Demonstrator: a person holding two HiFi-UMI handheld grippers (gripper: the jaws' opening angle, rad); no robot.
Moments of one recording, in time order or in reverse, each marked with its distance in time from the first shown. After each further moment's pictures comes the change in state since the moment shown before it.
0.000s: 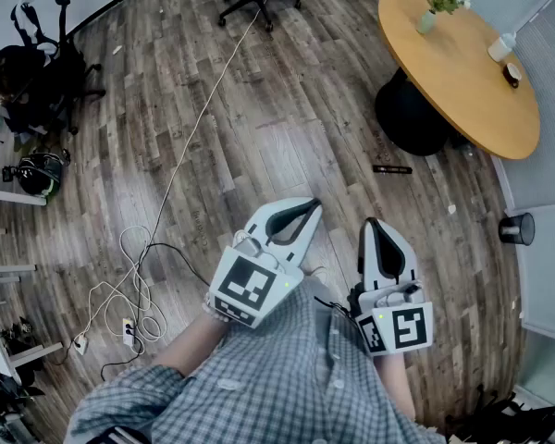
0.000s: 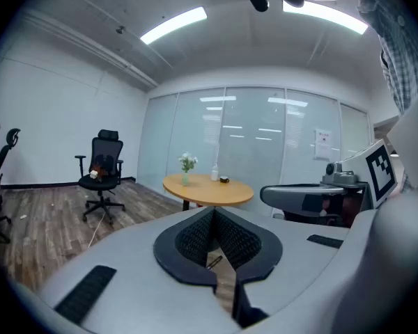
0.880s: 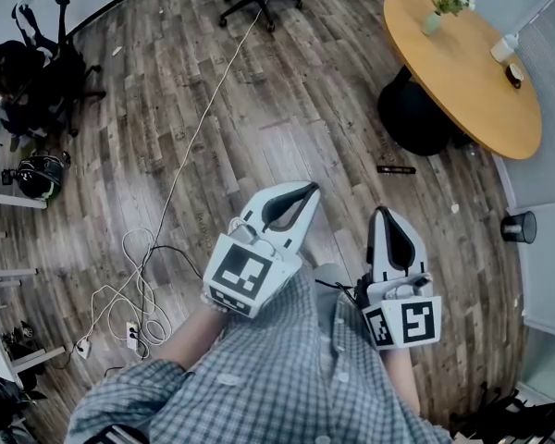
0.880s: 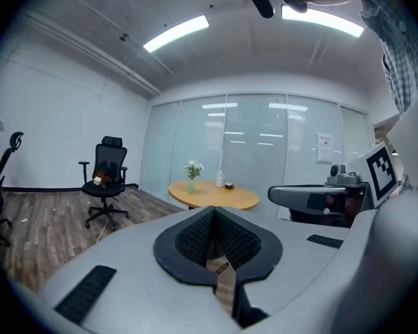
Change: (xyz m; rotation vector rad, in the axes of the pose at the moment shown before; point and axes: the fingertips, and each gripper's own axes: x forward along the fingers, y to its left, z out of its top) left arm -0.015 0.042 0.012 0.009 -0.060 0.022; right arm 0.022 0.013 0.013 -0.022 -0.044 -0.037
